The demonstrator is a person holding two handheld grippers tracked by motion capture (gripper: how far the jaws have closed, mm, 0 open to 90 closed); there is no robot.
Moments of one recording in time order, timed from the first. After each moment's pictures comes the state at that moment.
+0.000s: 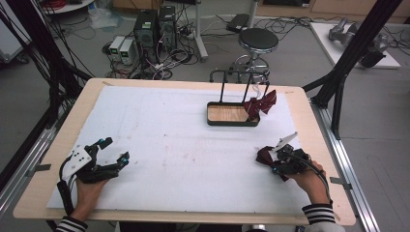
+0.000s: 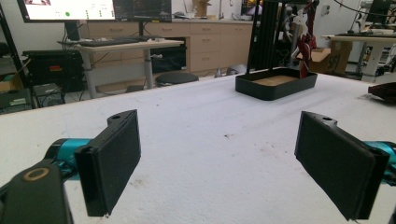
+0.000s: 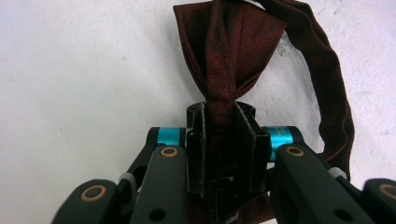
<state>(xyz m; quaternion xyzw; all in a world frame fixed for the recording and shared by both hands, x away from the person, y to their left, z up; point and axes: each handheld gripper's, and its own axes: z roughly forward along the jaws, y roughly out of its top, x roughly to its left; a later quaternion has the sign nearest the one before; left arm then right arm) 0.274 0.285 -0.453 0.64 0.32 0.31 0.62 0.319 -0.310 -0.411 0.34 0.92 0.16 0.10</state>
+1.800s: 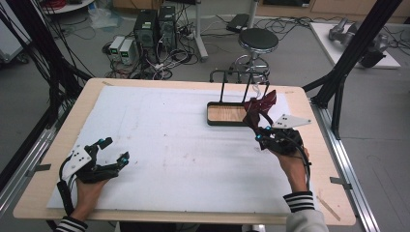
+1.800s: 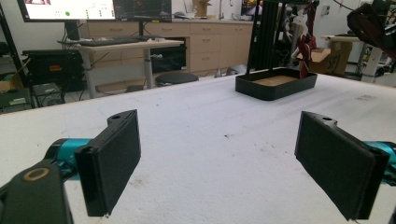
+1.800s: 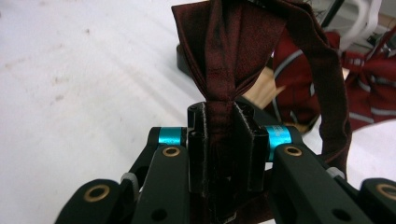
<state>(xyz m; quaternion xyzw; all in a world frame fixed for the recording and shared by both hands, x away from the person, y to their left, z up) 0.274 0.285 -0.453 0.64 0.32 0.31 0.62 0.334 -0.273 -0.357 0.34 0.81 0.42 0.24</state>
